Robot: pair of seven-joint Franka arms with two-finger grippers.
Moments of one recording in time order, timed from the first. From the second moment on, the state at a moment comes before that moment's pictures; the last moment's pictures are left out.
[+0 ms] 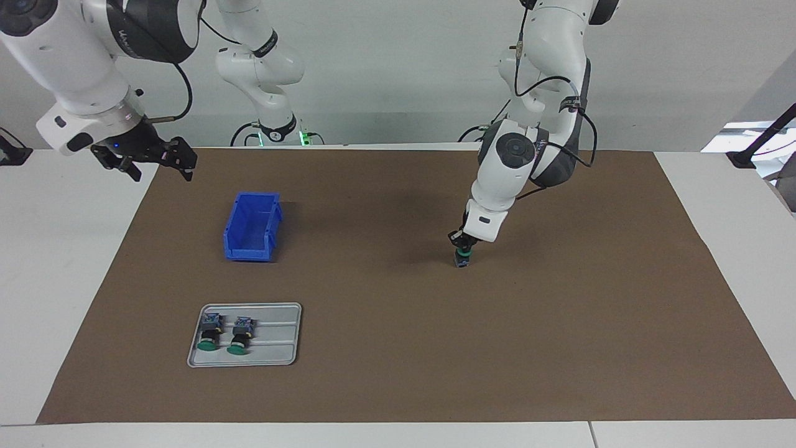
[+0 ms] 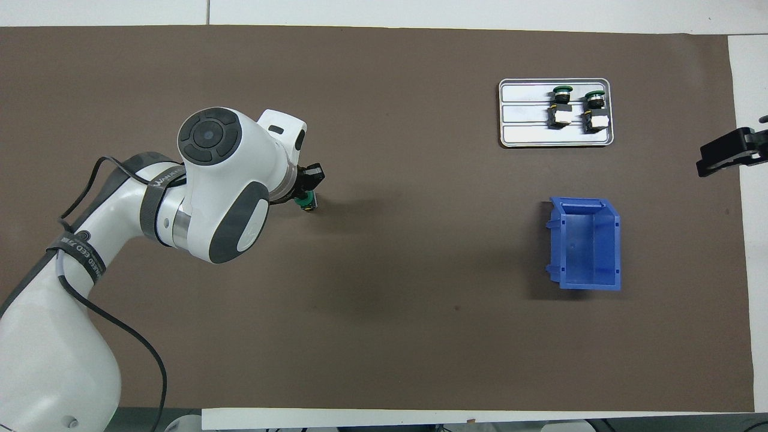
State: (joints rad) left arm -0.46 0.24 -0.10 -1.93 -0.09 2.20 -0.80; right arm -0.03 0.07 -0.05 -1.50 -0.06 1.44 -0.11
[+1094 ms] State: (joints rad) left arm -0.26 0.13 -0.07 -1.75 -0.09 1.87 -0.59; right arm -0.03 0.07 -0.05 -1.50 -0.06 1.44 -0.11
